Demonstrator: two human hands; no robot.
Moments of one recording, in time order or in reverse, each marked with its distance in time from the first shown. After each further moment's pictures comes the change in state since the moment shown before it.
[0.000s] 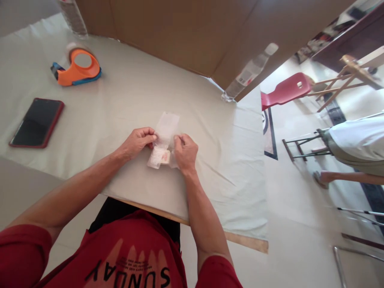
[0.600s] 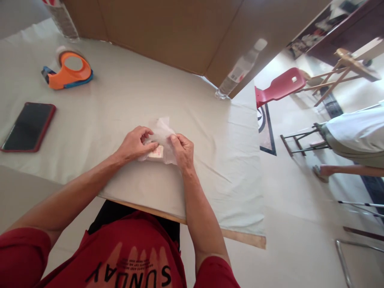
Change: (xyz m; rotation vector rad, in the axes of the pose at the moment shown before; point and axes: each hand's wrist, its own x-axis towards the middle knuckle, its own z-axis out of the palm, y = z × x) left_hand -0.003 -0.007 0.006 0.654 0.170 0.221; right_hand -0.003 0.000 -0.011 0.397 -0.128 0.172
